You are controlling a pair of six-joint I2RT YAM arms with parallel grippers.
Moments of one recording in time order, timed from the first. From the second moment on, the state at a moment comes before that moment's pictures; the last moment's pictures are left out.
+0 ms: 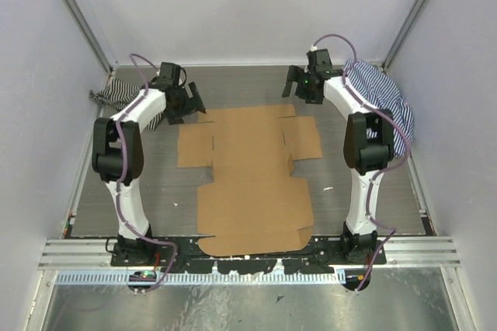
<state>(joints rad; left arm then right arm) -0.19 1.97 1.56 -0.57 0.09 -0.55 0.18 2.08 1.76 -0.52 -0.12 0.37</state>
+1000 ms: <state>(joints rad) -0.20 2.19 1.68 -0.46 0.13 -0.50 0.16 2.33 1.90 -0.45 -0.24 0.32</state>
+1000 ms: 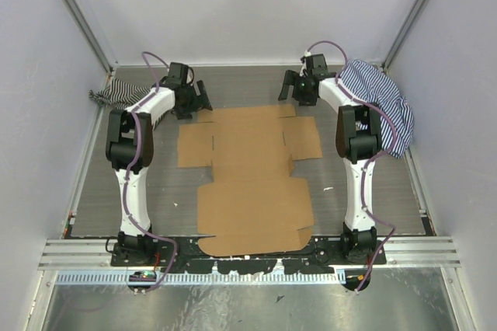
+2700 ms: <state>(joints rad) -0.19 2.19 1.65 -0.38 0.22 -0.55 0.29 2.25 1.78 -0.44 -0.40 0.37</state>
